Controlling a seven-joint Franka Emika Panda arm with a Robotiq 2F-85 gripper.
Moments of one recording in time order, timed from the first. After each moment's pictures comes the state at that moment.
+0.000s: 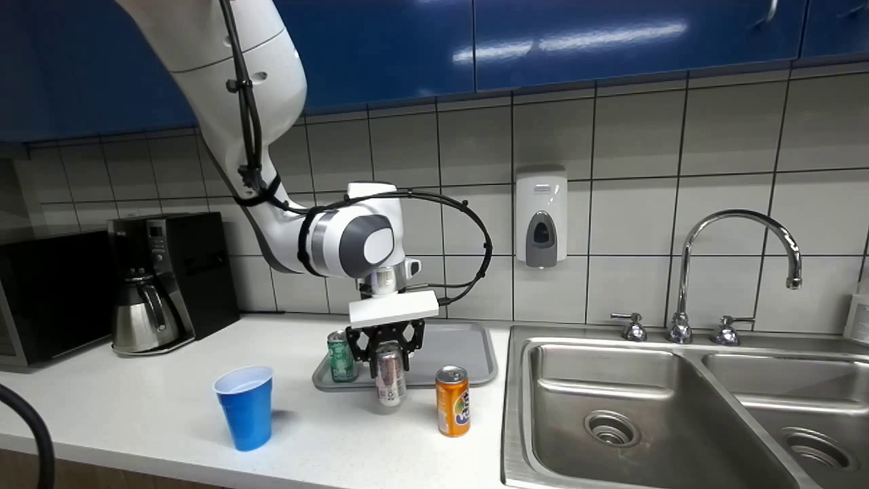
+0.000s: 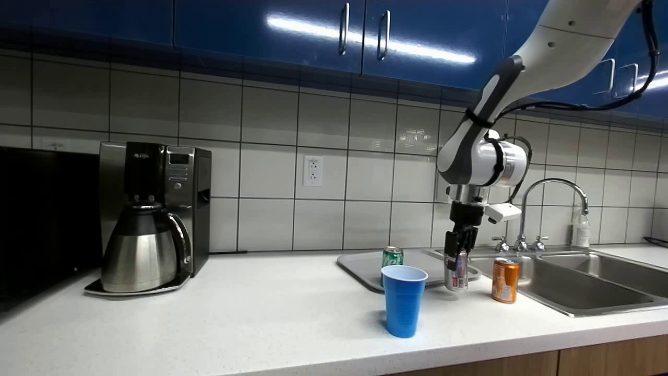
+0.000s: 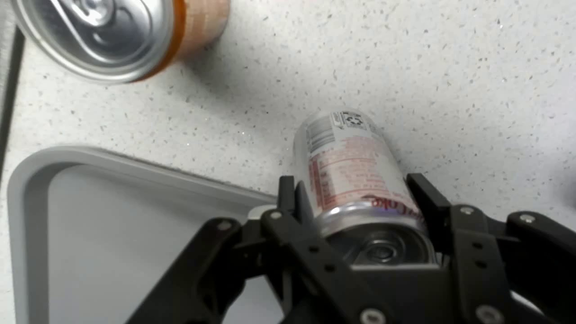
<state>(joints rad) -0.17 0.18 0.04 -2.36 0.07 2.64 -0.74</state>
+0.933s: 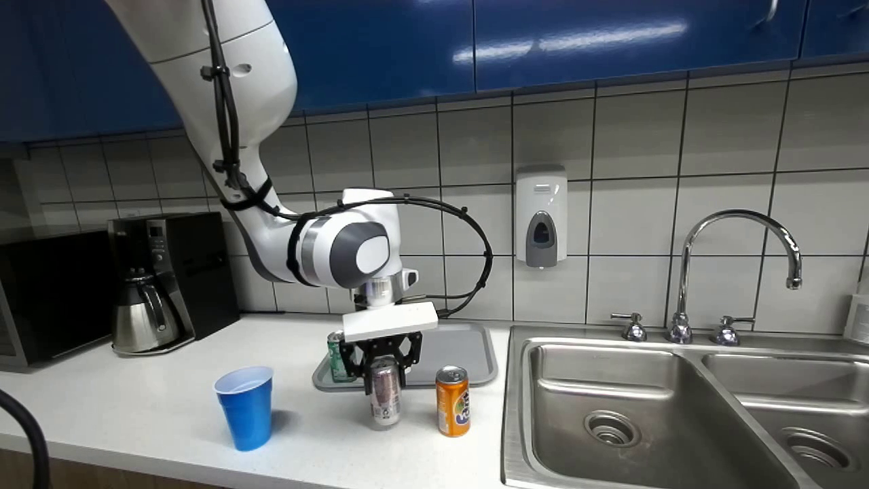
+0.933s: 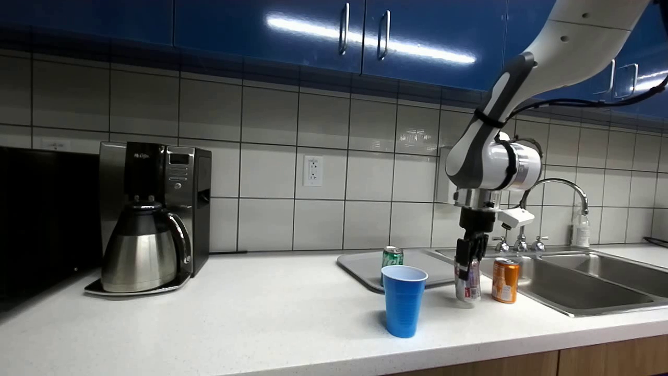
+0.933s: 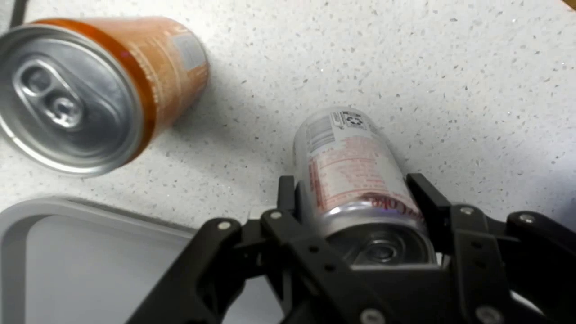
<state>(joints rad) -0.17 0.13 0.03 -2.45 0.07 2.65 -0.77</state>
